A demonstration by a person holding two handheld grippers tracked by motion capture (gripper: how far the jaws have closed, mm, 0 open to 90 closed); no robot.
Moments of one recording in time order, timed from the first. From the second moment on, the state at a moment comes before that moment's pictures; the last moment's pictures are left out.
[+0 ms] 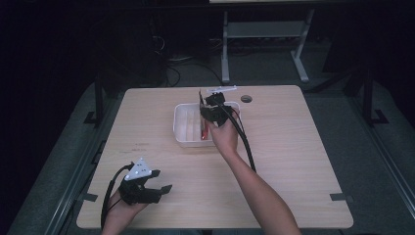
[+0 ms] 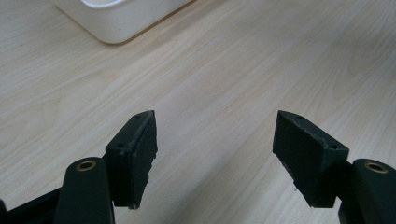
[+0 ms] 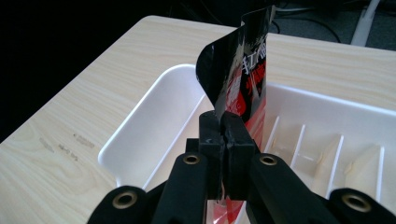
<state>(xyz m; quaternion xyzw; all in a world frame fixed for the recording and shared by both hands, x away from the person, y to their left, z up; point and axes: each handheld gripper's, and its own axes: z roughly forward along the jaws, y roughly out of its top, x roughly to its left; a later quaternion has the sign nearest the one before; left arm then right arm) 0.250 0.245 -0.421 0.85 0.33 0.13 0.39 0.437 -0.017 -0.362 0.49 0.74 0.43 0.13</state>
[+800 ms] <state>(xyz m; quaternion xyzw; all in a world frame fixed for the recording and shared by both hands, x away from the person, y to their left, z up) 0.250 0.244 -0.421 0.85 0.33 0.12 0.39 0.433 -0.025 -0.369 0.49 0.76 0.42 0.10</state>
